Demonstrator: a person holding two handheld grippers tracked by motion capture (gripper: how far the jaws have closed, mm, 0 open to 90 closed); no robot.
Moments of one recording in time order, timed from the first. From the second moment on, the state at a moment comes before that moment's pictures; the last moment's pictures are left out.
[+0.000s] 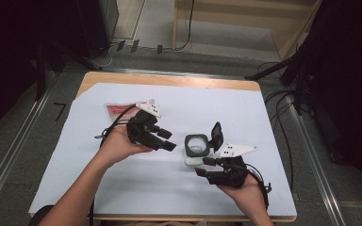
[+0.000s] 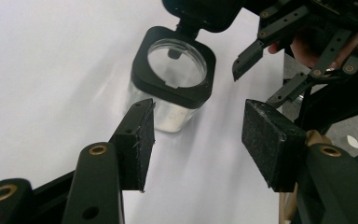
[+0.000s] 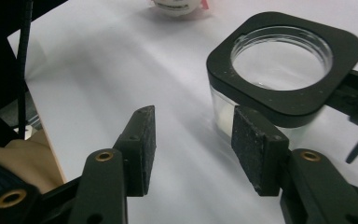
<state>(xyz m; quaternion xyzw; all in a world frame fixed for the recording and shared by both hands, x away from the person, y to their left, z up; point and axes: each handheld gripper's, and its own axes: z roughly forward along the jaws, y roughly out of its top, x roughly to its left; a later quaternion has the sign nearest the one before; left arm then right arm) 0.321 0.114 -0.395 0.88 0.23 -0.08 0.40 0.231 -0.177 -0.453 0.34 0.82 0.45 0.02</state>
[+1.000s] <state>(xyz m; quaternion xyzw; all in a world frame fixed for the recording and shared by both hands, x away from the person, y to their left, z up) 0.322 0.200 -0.387 0.87 0.29 -0.03 0.39 0.228 -0.131 -0.465 0.30 0.85 0.43 0.00</state>
